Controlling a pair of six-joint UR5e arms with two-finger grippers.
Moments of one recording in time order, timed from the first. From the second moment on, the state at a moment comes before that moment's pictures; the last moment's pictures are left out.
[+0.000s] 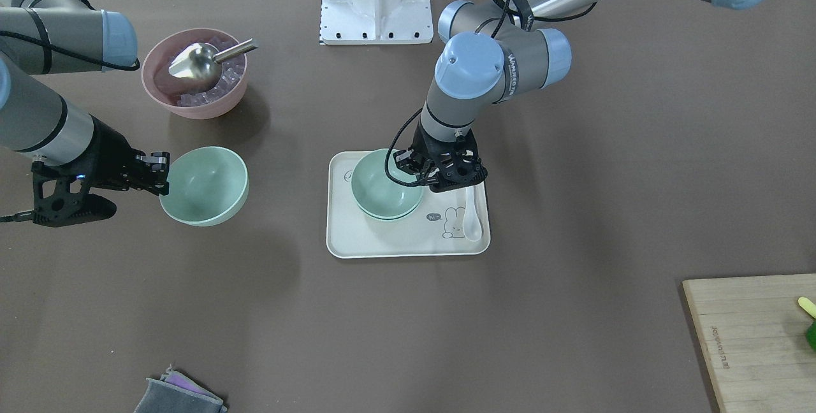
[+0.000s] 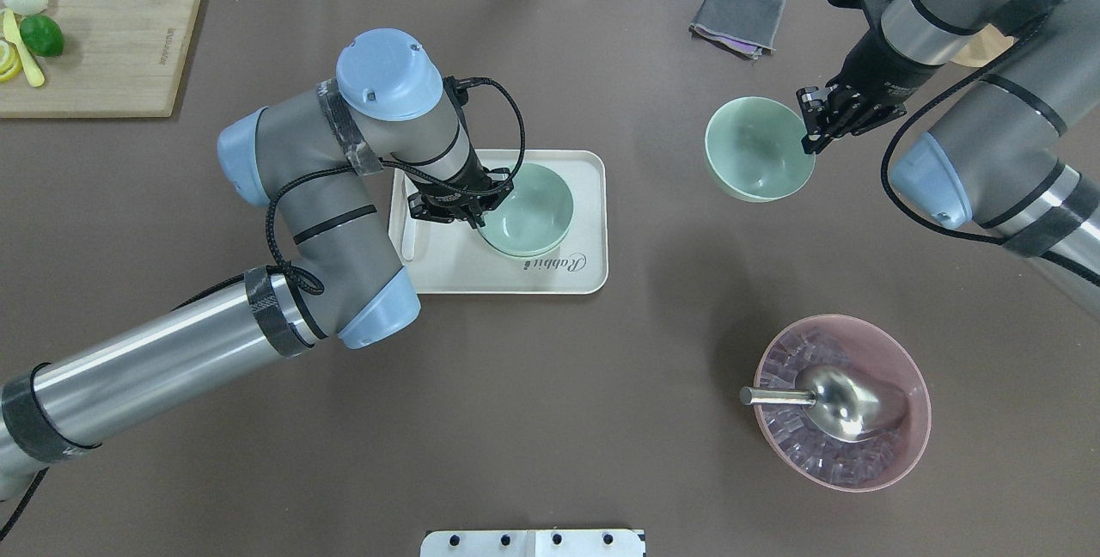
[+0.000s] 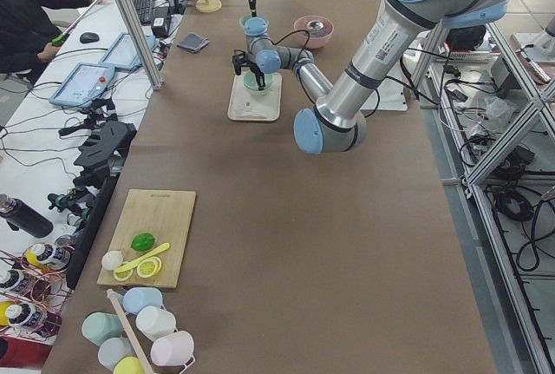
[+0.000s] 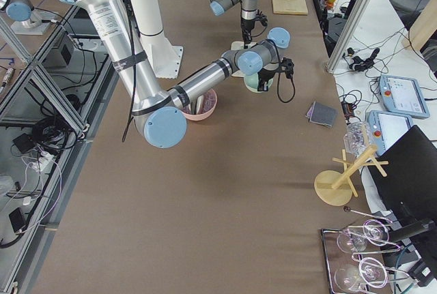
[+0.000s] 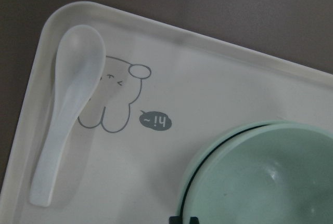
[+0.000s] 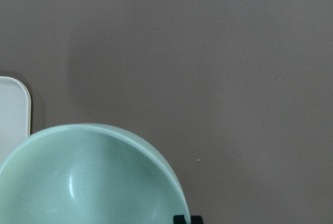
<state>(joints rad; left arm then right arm) -0.63 -2.35 -1.45 -1.75 -2.04 -1.41 1.01 -1.14 1.69 -1.58 2.36 0.69</state>
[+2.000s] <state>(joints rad) -0.65 -2.29 -1.51 -1.81 -2.05 -1.38 1.02 -1.12 1.71 -1.58 2.37 0.72</state>
